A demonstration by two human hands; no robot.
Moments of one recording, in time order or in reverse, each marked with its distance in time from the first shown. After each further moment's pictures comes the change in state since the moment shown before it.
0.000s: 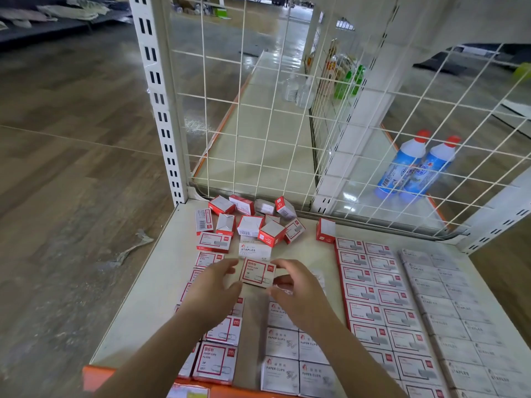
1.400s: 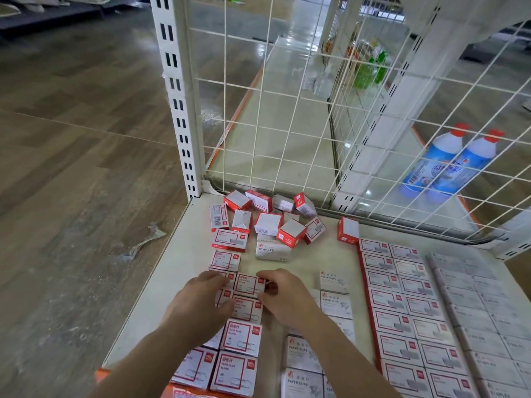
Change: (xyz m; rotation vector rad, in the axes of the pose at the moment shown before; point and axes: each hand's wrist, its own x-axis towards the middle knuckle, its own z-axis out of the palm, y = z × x) left_hand 0.005 -0.035 -0.023 0.389 -0.073 -0.041; right_hand 0.043 0.005 0.052 -0.226 -0.214 0.124
